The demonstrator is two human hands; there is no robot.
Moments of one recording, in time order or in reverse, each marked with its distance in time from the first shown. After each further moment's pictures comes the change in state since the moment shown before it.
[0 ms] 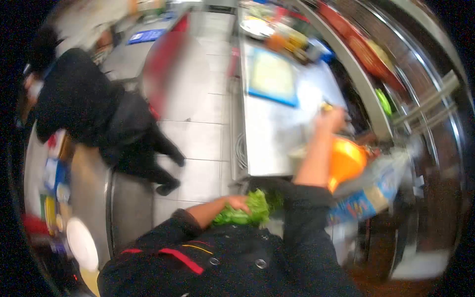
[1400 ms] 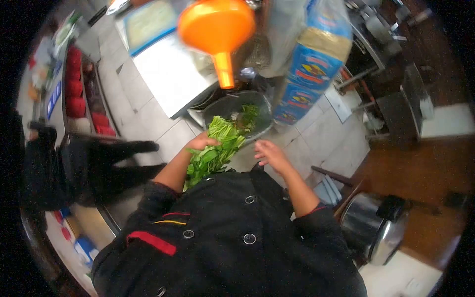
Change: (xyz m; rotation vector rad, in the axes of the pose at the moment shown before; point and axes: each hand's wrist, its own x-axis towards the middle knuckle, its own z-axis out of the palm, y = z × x) left_hand 0.053 0.053 0.034 -0.371 0.031 -0.034; right_hand -0.226 -0.019 -0.431 -0.787 -0.331 0.660
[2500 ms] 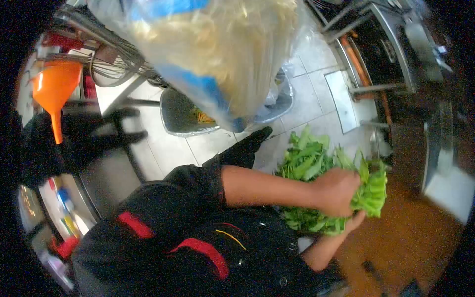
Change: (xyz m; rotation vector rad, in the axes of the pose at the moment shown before) left_hand 0.321 0.227 0.367 0.419 0.111 0.406; right_hand -0.070 -0.035 -0.357 0.865 0.521 -0.377
